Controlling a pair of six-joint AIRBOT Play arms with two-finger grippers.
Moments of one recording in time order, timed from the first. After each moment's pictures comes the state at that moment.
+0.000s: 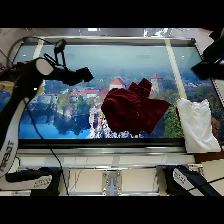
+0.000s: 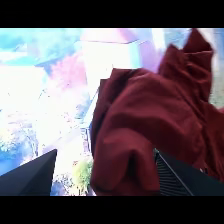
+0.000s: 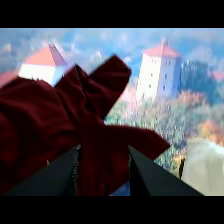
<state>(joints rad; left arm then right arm) -0.25 -1.43 1.43 1.13 -0.95 -1.65 -0.23 -1.02 1.46 -1.23 1.33 1.30</state>
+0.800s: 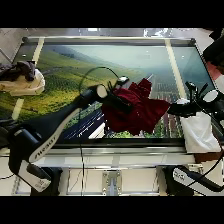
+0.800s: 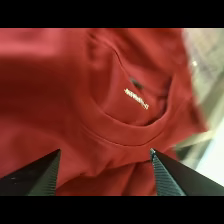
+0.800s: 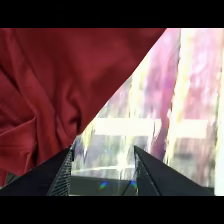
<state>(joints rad) -0.70 -1.71 1.45 0.99 -0.84 -1.20 -0.29 -1.17 0.93 -1.26 1.18 1.30</state>
